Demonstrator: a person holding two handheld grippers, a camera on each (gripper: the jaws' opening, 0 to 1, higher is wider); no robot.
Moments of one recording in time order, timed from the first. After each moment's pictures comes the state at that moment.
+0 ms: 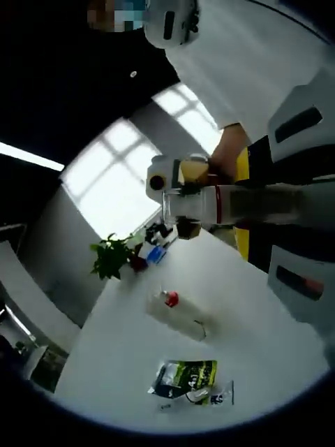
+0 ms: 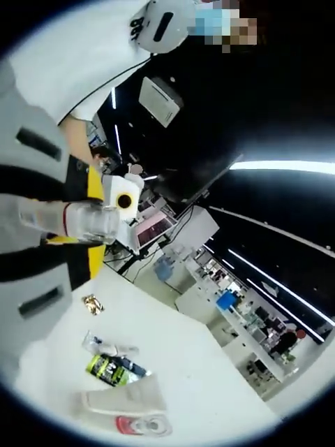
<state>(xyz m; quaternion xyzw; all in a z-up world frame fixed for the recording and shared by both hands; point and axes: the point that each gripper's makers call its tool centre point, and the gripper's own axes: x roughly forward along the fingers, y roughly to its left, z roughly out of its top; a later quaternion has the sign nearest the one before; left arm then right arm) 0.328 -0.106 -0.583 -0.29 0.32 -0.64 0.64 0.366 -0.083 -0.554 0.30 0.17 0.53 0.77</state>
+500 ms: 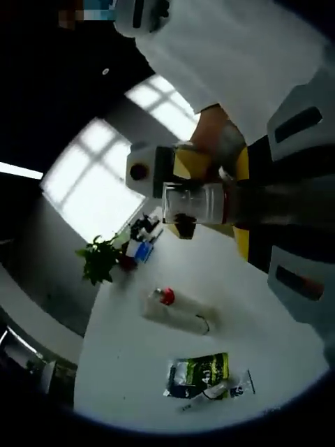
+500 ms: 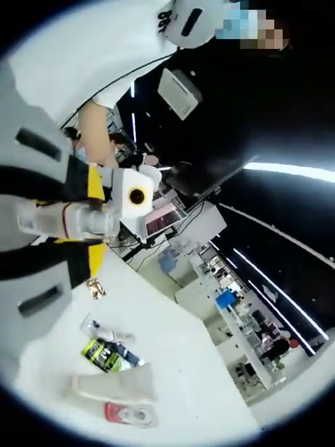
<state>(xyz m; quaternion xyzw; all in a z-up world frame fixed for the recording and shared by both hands) 0.331 -0.120 -0.622 -0.16 0.33 -0.64 0.67 0.365 -0.089 -0.583 0.20 0.18 0.52 0.81</state>
